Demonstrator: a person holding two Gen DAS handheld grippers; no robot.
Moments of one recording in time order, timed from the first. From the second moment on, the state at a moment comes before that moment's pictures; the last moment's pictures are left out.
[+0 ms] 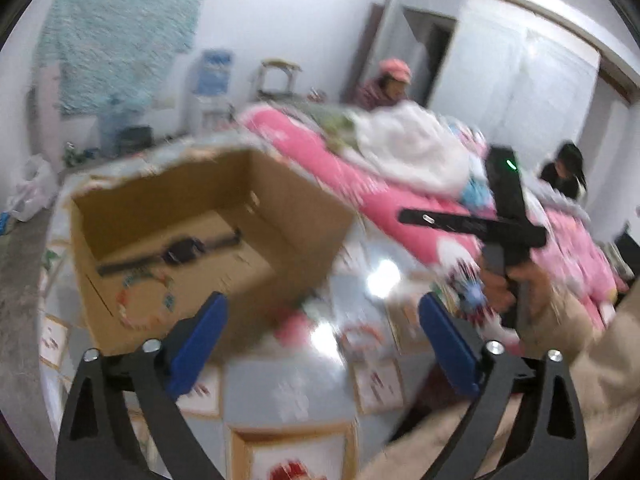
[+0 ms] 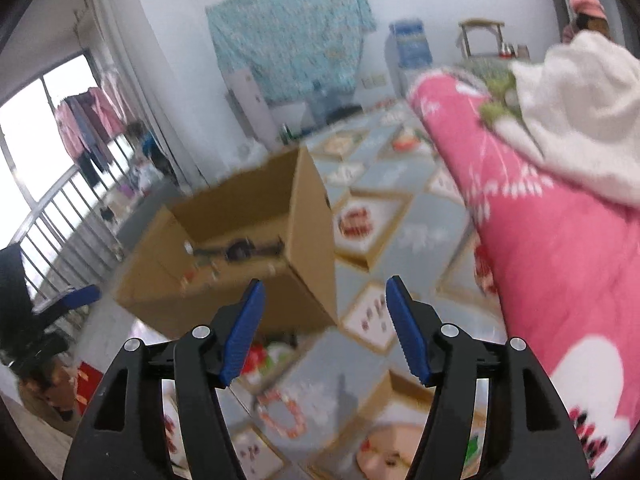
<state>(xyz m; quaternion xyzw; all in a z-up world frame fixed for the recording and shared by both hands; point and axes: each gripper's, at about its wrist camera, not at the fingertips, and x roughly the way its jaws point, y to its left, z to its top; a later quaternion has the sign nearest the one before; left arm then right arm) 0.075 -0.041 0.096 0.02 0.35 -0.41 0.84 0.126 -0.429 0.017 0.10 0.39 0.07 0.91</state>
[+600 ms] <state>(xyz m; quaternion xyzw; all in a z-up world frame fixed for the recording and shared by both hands) 0.099 -0.077 -0.022 0.10 0.50 -0.26 0.82 0.107 -0.375 -0.043 0.06 0.46 0.05 0.89</state>
